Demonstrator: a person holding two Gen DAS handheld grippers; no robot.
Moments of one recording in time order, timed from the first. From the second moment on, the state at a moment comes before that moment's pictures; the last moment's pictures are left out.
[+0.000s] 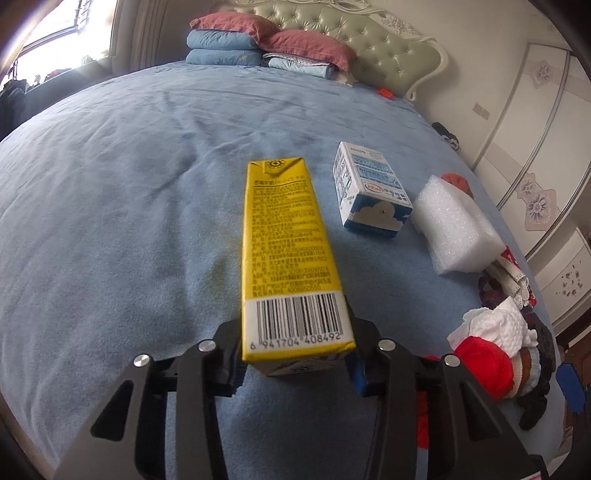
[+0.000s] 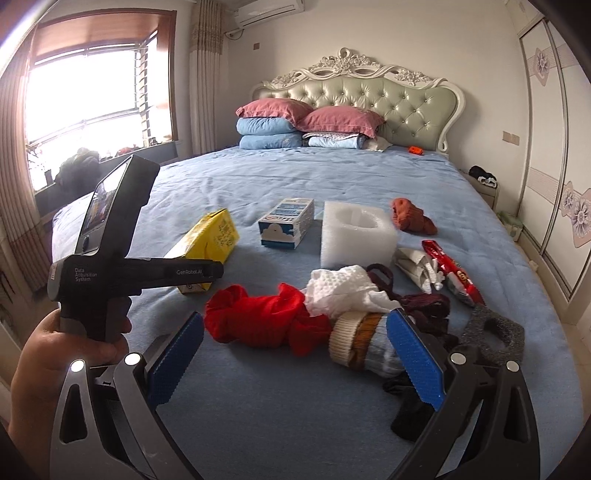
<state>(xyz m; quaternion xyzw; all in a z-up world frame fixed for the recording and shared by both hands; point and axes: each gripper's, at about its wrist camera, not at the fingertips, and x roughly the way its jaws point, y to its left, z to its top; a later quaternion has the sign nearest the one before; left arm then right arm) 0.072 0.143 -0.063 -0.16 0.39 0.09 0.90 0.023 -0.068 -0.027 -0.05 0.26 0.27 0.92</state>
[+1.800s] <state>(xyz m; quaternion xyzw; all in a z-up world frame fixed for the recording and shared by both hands) 0.011 -0.225 -0.025 -0.01 0.38 -0.33 0.86 -0.069 -0.398 -0.019 0.06 0.26 0.01 0.96</state>
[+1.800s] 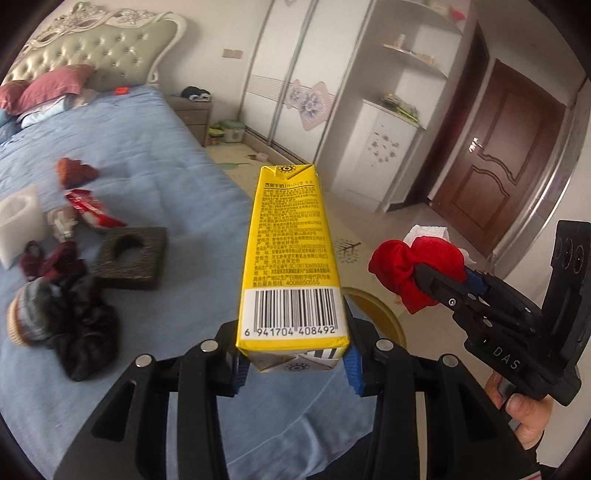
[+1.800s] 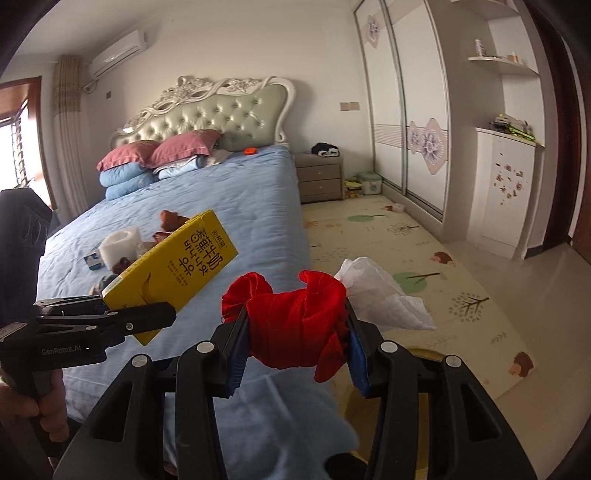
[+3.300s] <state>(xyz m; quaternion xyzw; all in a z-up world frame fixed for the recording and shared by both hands) 0.040 -0.435 -0.087 0.11 0.44 -0.39 0.80 -0.083 -0.545 -0.129 0.11 0.39 -0.11 0.91</state>
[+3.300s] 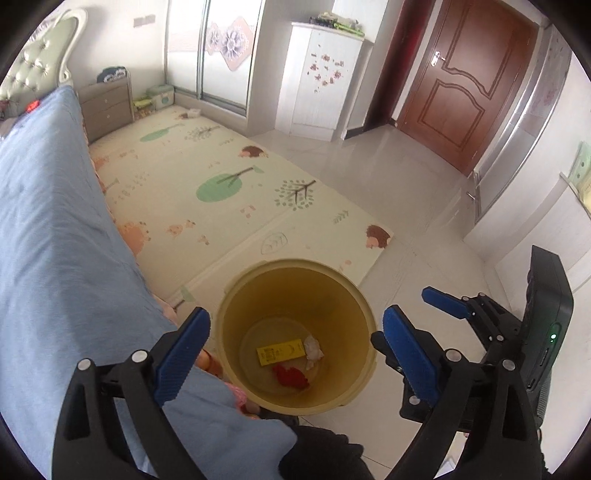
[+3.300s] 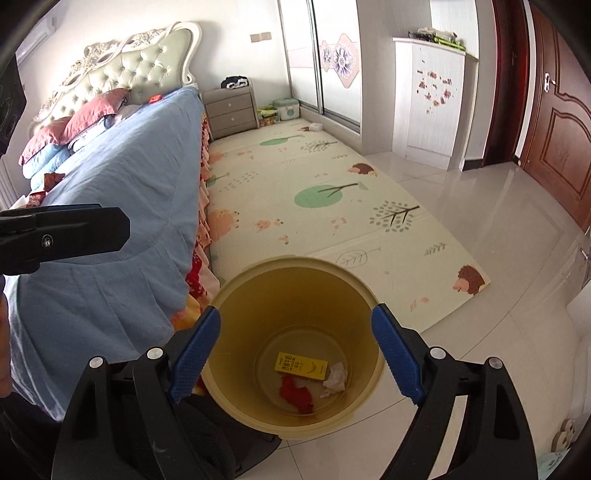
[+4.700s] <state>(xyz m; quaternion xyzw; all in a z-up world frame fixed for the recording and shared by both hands) 0.004 -0.009 0.010 -0.04 0.22 -0.01 0.97 -0.042 -0.223 0.005 0.02 0.14 0.10 0.99</state>
